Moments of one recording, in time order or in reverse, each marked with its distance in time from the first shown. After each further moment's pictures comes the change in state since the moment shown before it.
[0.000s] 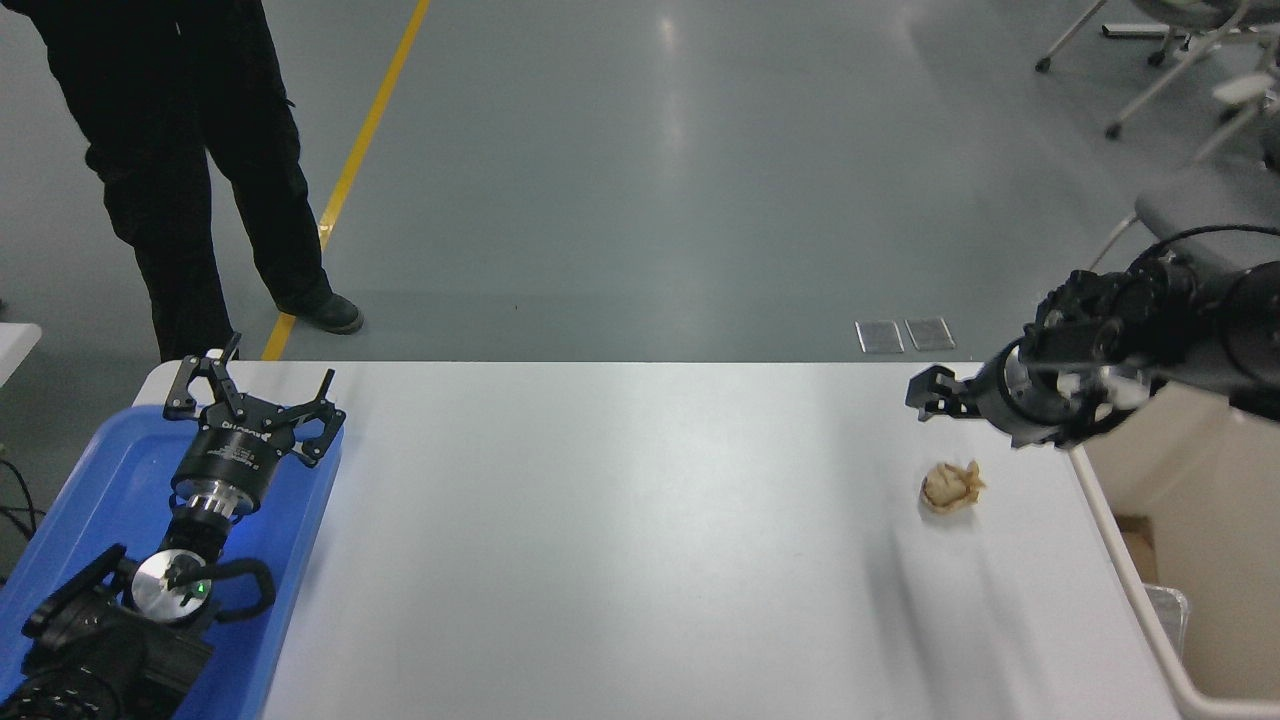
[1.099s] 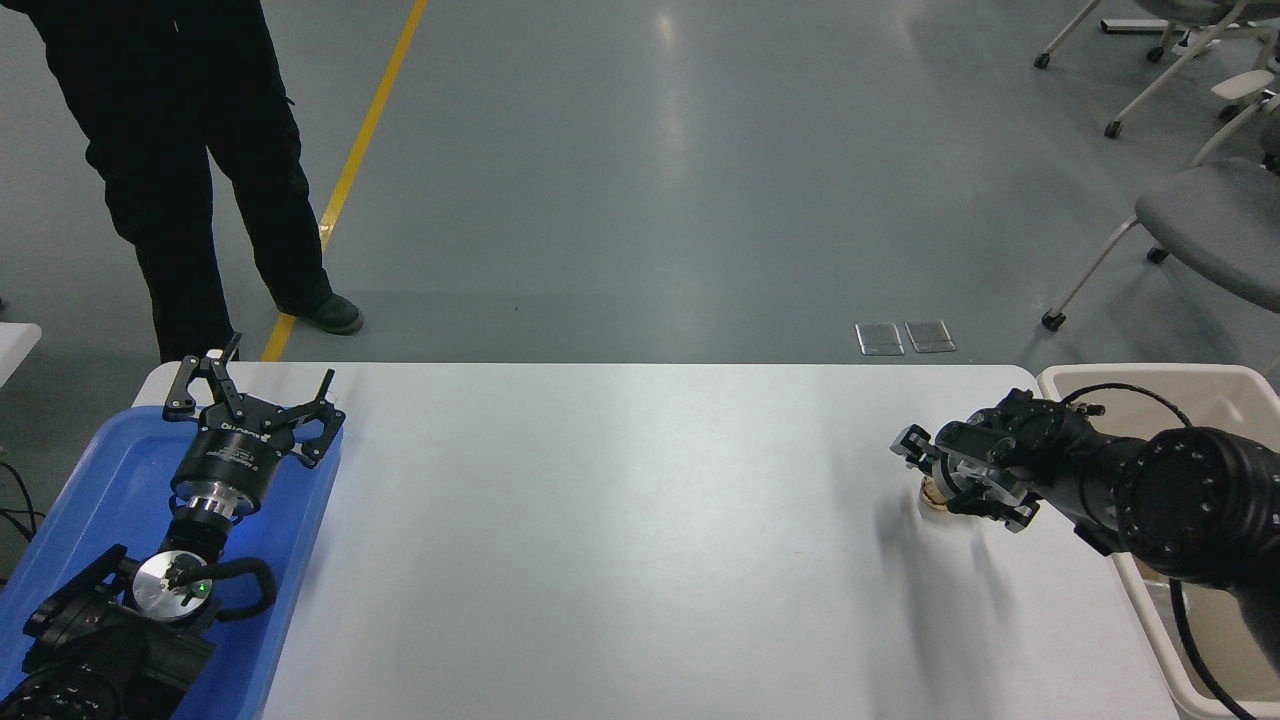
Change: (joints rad) left arm 0.000 0.000 -0.001 0.001 0.000 0.000 -0.002; right arm -0.336 0.102 0.241 -0.386 0.117 -0.136 -0.245
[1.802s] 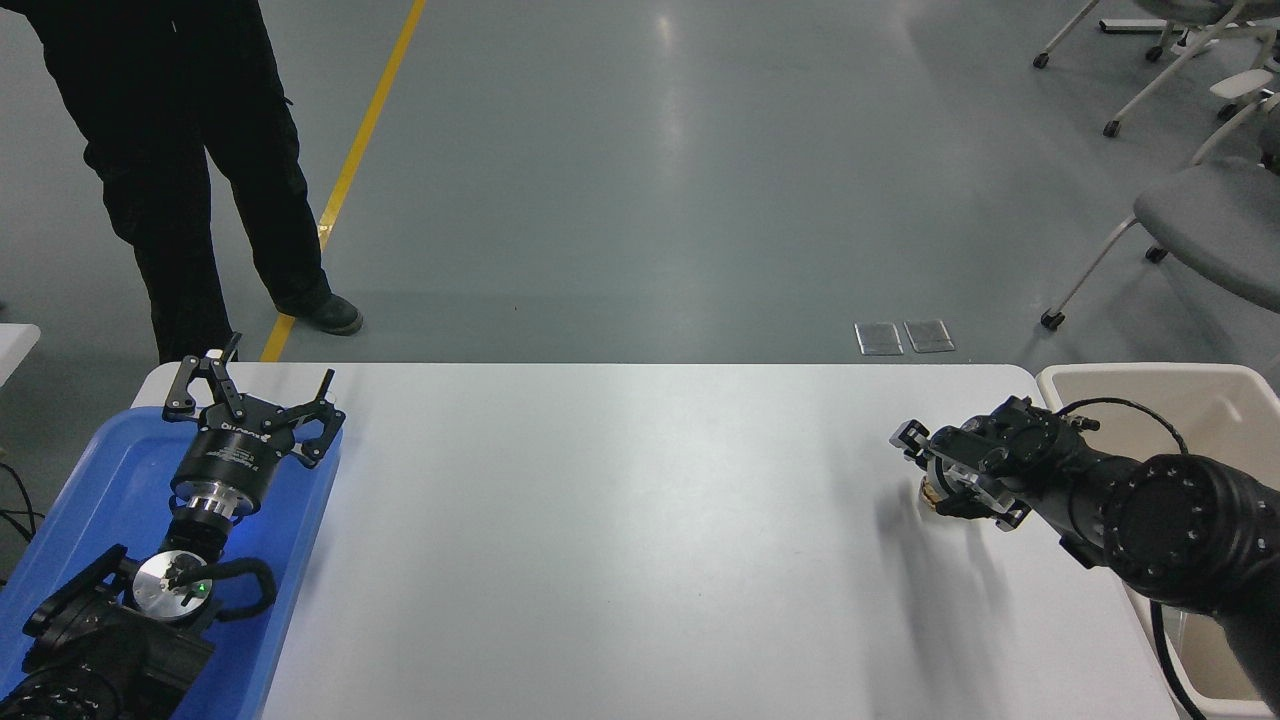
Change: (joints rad) left arm 0.000 0.000 0.000 0.000 0.000 0.000 0.000; right arm -0.109 0.042 0.059 -0.151 -0.023 -0.024 -0.004
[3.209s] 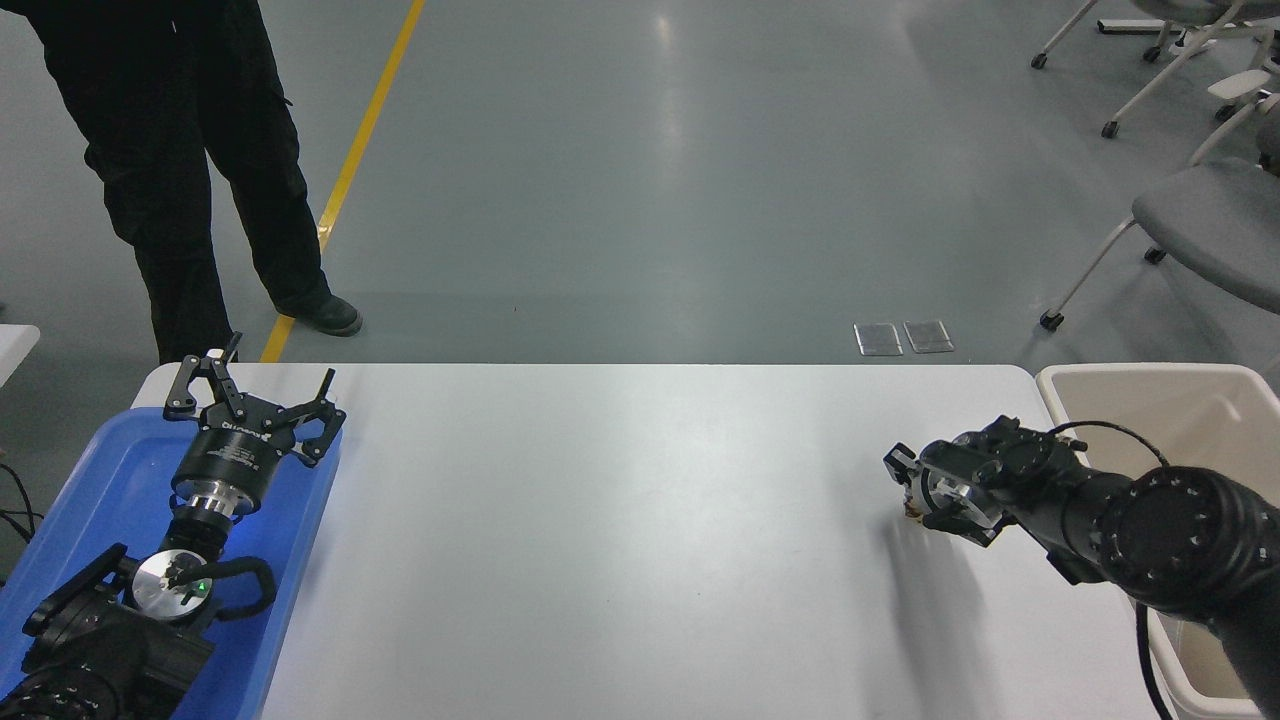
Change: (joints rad) left arm -0.001 0.000 0.001 0.000 0.000 0.000 0.000; right arm 0.111 -0.082 0.067 0.210 -0.023 0.018 -0.002
